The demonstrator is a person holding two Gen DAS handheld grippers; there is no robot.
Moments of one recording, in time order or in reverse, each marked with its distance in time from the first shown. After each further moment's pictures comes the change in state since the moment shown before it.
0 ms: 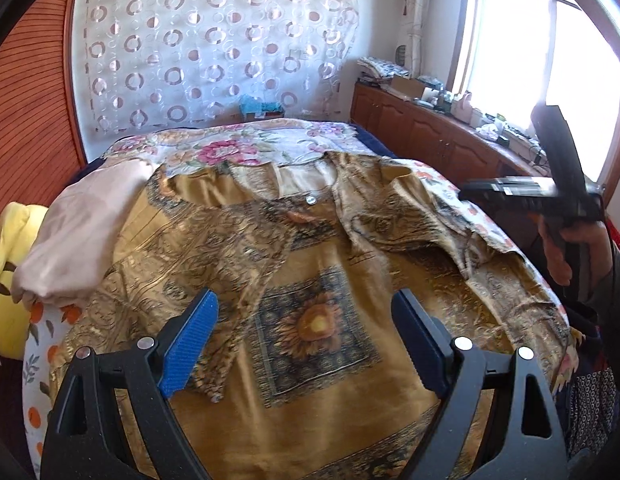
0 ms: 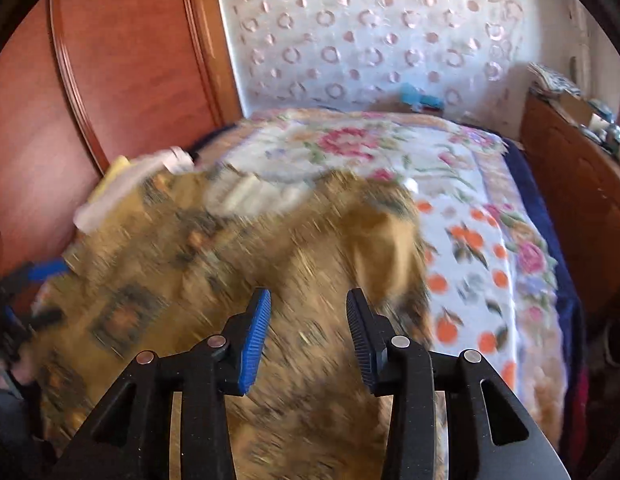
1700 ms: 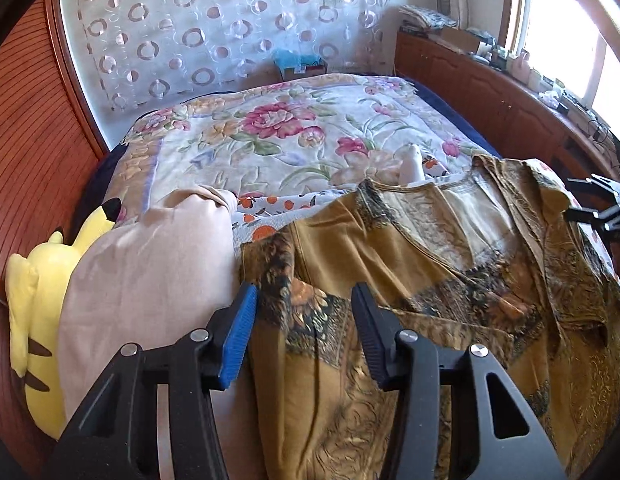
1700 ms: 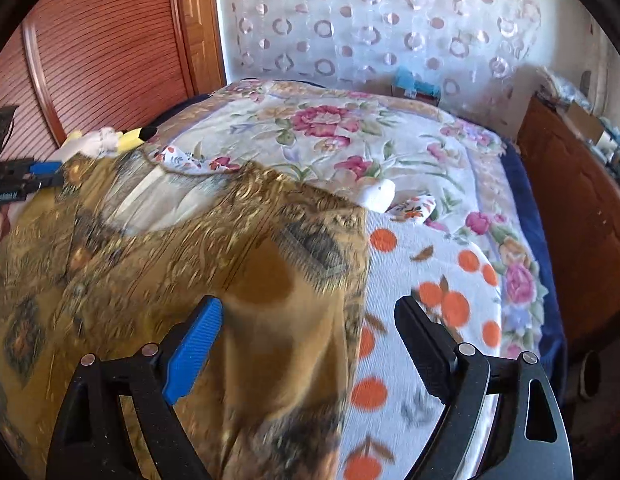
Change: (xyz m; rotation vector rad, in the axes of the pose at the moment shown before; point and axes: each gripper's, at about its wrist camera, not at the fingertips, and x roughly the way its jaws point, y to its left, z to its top) left arm 0.135 0.138 0.111 0.056 0.211 0.123; right arm 0.115 -0.048 0.066 -0.063 0.079 -0.052
